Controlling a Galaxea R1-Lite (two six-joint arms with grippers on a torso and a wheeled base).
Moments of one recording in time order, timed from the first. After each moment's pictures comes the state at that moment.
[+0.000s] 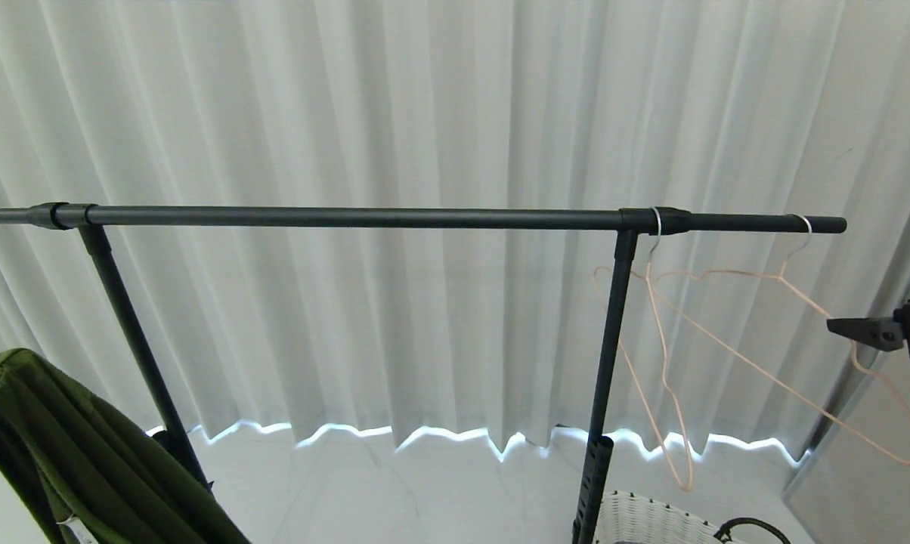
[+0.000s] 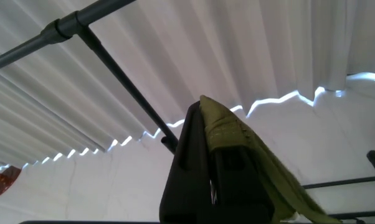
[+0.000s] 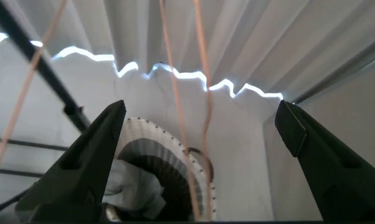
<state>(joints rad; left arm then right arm) -0.49 0.82 -0.75 0.24 0.50 0.33 -0.10 1.35 -0.96 0.12 0.18 -0.23</state>
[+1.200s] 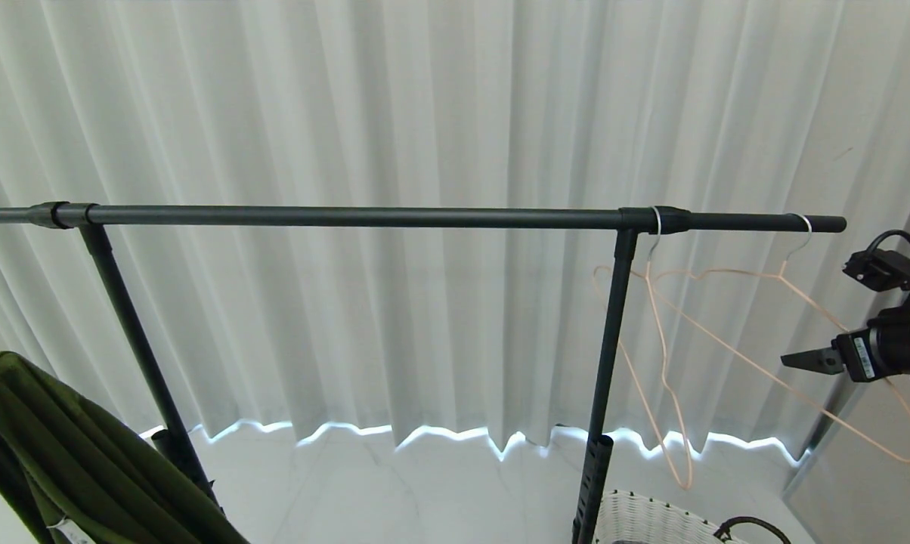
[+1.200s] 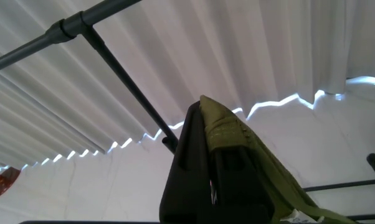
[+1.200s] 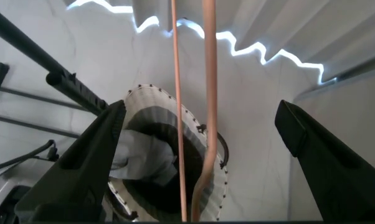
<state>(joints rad) -0.49 0.79 -0.74 0.24 0.50 0.33 -0.18 1.65 -1.01 0.11 0.31 -0.31</state>
